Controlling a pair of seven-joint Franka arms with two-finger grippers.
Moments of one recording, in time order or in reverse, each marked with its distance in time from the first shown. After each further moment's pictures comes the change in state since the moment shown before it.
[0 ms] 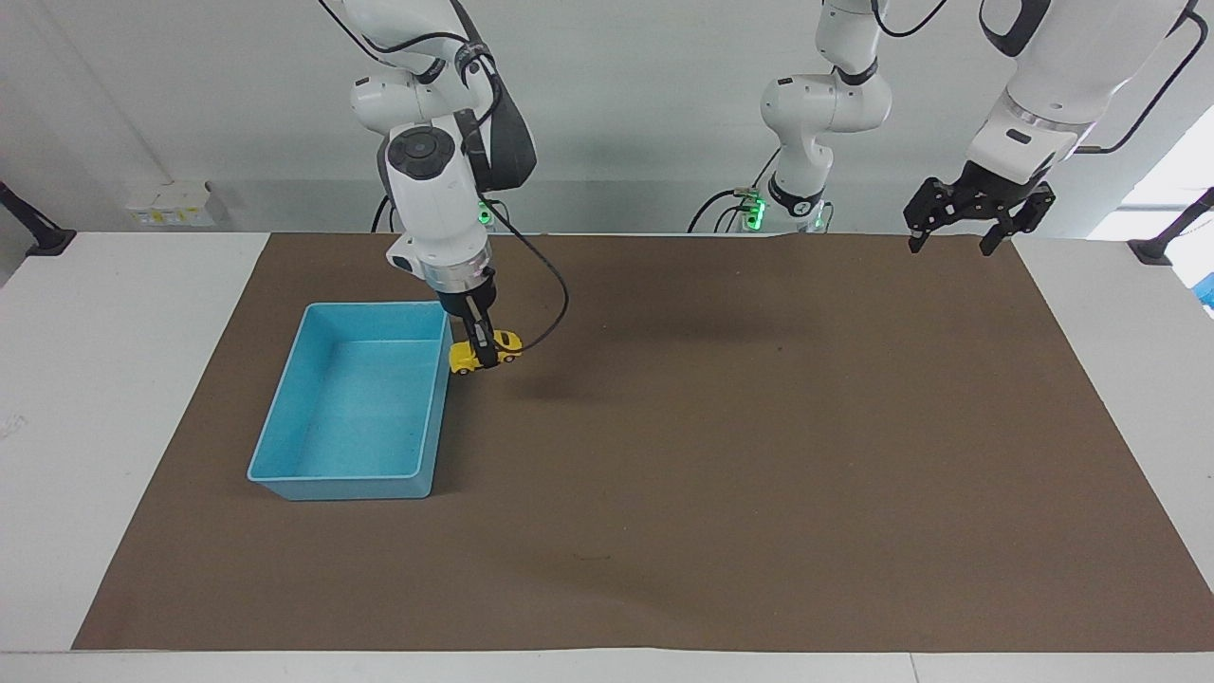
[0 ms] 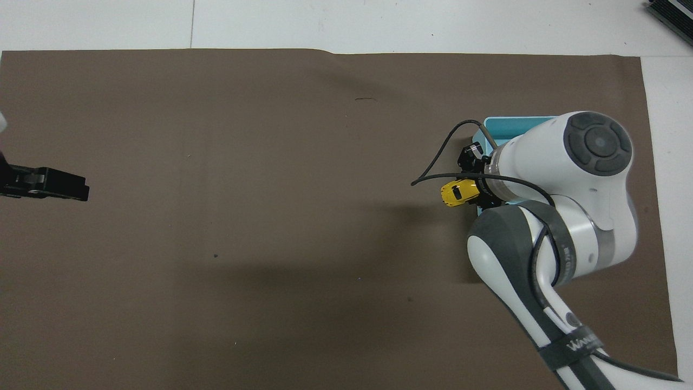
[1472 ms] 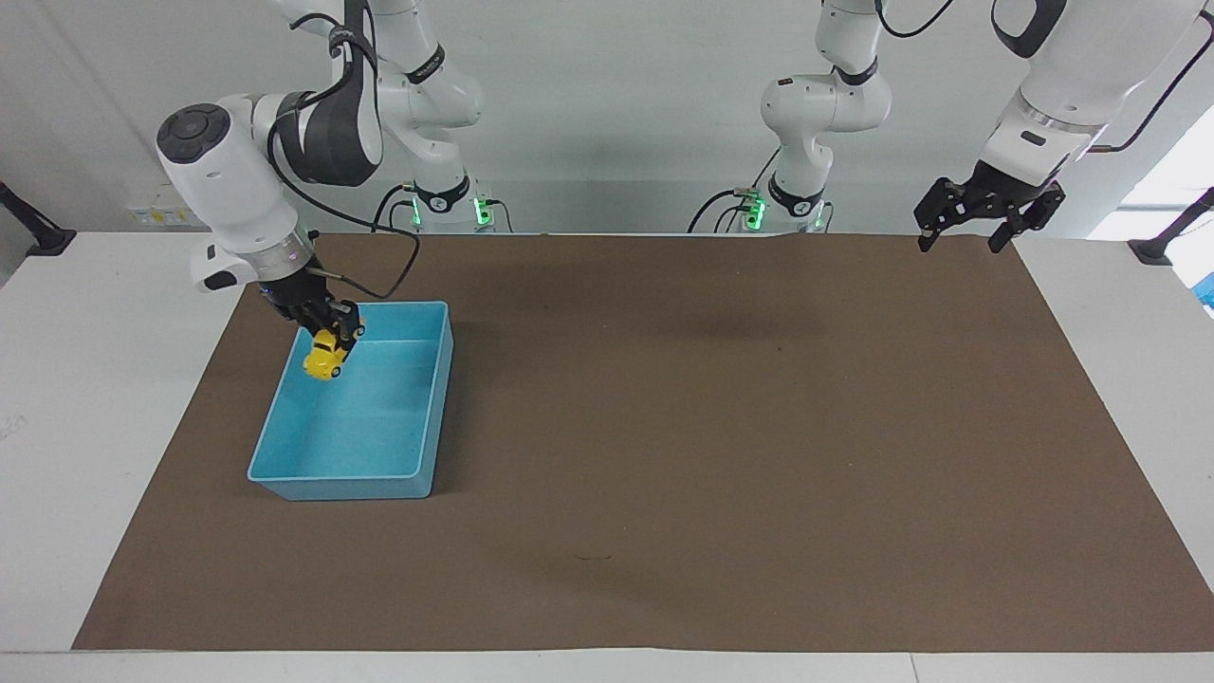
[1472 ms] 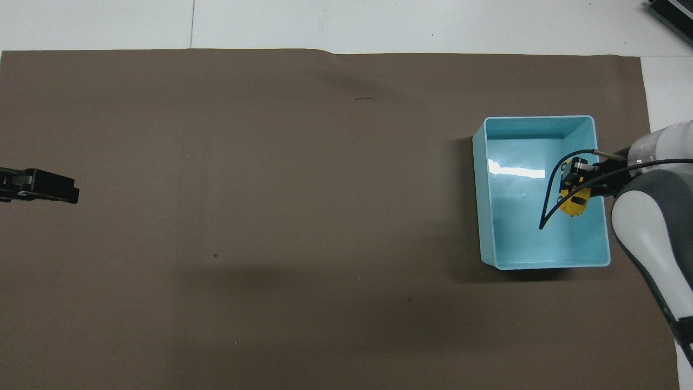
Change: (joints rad) left arm 0.020 0.000 0.008 0.000 0.000 -0.010 0.000; right arm -0.288 -0.052 -0.012 -0.055 -0.033 -0.036 -1.227
